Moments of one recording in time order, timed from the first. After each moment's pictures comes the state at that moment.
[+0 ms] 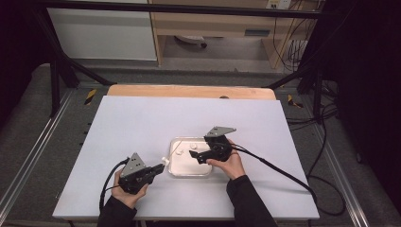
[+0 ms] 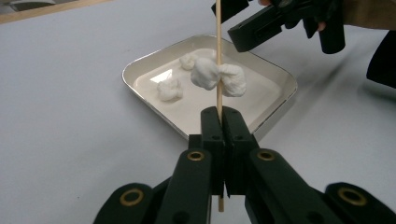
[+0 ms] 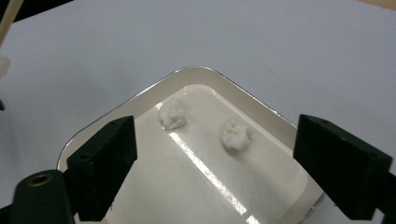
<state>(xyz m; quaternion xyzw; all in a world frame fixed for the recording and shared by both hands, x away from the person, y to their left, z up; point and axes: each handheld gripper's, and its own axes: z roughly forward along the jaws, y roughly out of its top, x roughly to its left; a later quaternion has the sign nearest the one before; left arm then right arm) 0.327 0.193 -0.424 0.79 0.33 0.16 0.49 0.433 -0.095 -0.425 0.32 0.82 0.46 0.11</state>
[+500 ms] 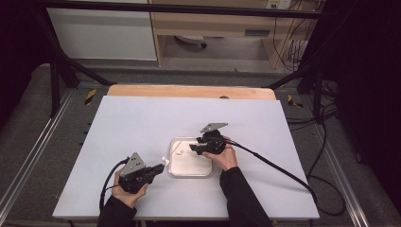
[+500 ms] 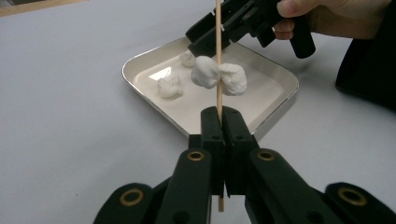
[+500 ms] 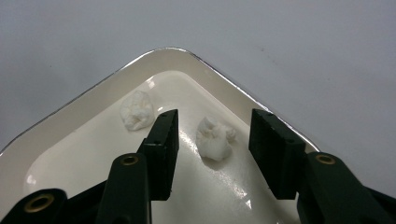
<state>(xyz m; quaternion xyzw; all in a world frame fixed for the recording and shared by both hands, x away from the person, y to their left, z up) 0.330 0.193 -0.426 0.79 0.33 0.15 0.49 0.465 -0.084 -0.446 0.34 0.84 0.42 0.10</state>
